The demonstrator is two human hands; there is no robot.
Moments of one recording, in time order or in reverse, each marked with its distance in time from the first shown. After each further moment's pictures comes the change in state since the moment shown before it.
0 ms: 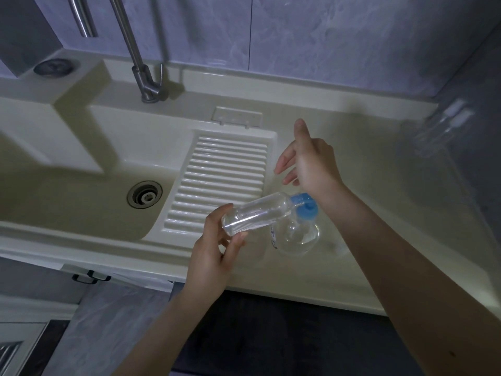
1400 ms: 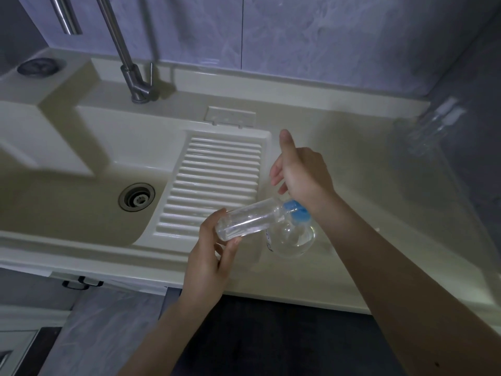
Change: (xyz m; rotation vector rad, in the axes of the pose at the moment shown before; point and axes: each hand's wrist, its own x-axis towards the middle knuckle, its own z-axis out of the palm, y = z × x) left_hand -0.002 -0.009 0.006 0.014 0.004 0.028; right_hand -0.003 0.009 0.007 -0.119 -0.022 0.013
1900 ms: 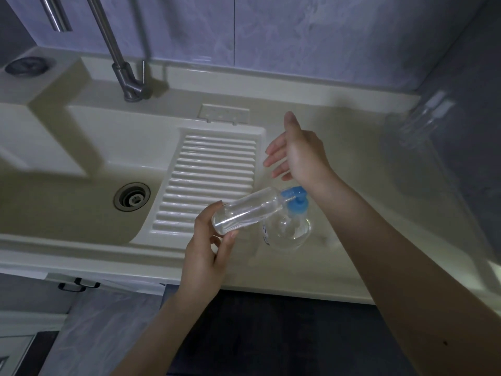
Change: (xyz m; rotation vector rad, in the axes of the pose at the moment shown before) left_hand 0.002 0.013 -0.003 -0.032 0.018 0.033; right_hand 0.009 -0.008 -0.007 0.224 0.004 0.052
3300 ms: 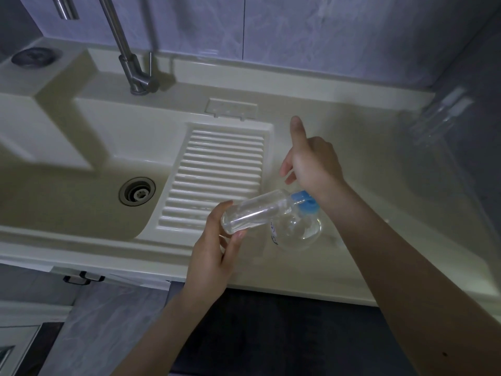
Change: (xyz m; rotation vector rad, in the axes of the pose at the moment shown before) left_hand 0.000 -0.006 -0.001 0.030 -0.080 -0.085; right_hand -0.006 0.009 0.002 -0.289 0.062 -0.062
